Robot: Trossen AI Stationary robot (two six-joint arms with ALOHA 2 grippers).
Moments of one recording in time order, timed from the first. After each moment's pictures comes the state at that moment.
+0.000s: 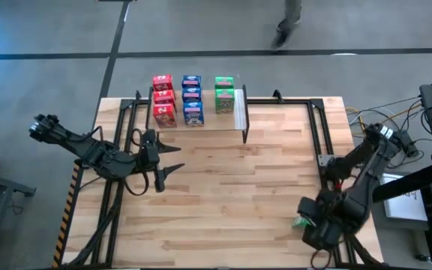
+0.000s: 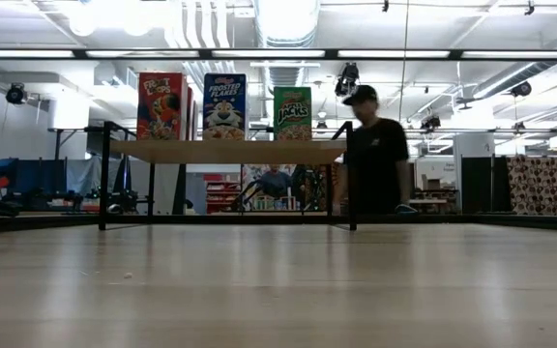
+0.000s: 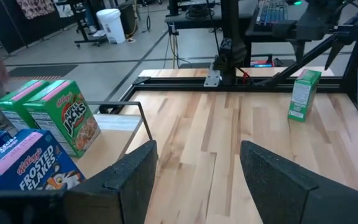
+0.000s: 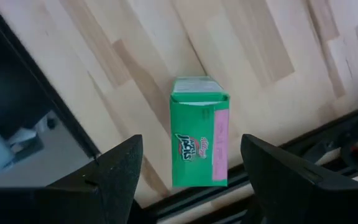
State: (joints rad) left arm -0.46 0.99 1.01 -0.38 -0.72 -0.14; right arm 0.93 1.45 1.32 -1.32 0.01 1.44
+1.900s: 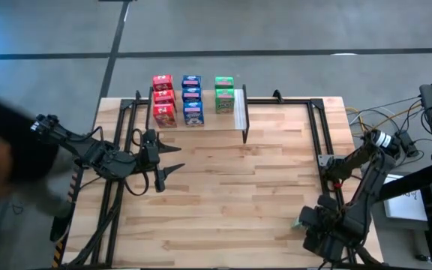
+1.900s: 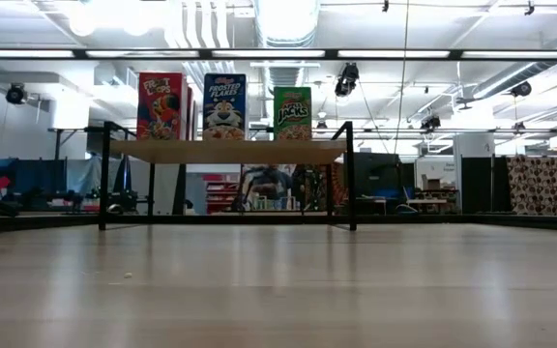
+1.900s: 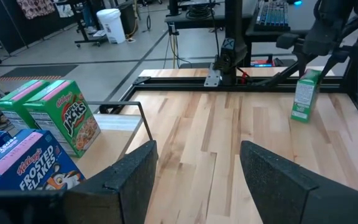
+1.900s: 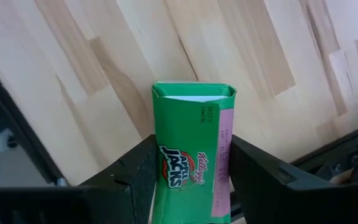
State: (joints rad) left arm -0.46 1.00 1.01 -0.38 -0.72 -0.14; right arm 1.05 1.53 1.22 -1.24 0.13 1.51
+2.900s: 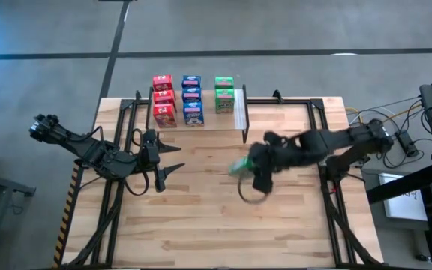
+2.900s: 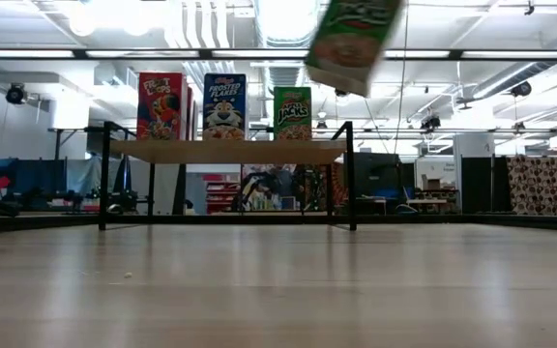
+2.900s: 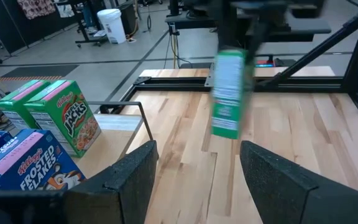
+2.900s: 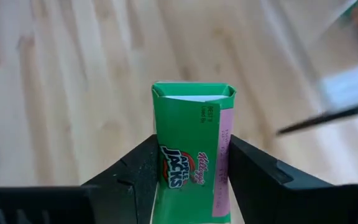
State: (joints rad) left arm -0.46 1.00 1.01 -0.38 -0.72 -0.14; right arm 0.26 1.52 1.68 -1.16 0.26 0.45
